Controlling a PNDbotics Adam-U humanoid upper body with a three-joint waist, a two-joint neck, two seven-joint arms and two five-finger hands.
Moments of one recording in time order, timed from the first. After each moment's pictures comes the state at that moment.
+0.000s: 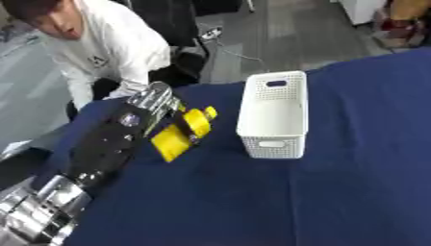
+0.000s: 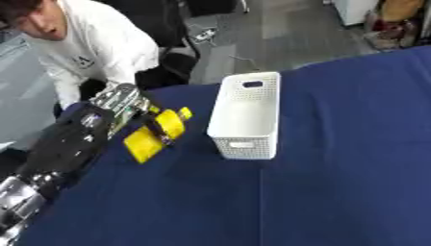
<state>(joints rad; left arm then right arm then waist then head) -0.86 0.56 -0.22 -0.93 -1.26 -0.01 -0.91 -0.62 -0.30 0.08 -1.98 -0.64 -0.52 0.10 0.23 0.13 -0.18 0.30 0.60</state>
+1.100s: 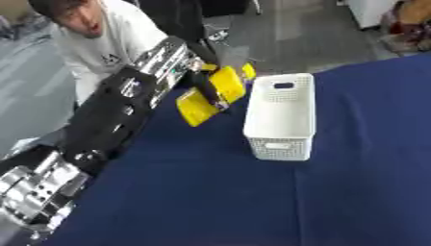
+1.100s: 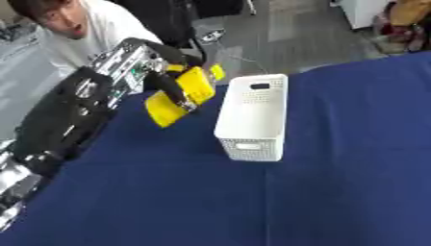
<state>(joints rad) -0.94 0.61 -0.28 -1.28 -1.17 -0.14 -0.73 -0.61 -0.31 0.08 -1.98 -0.63 -0.52 0.11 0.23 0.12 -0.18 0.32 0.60</state>
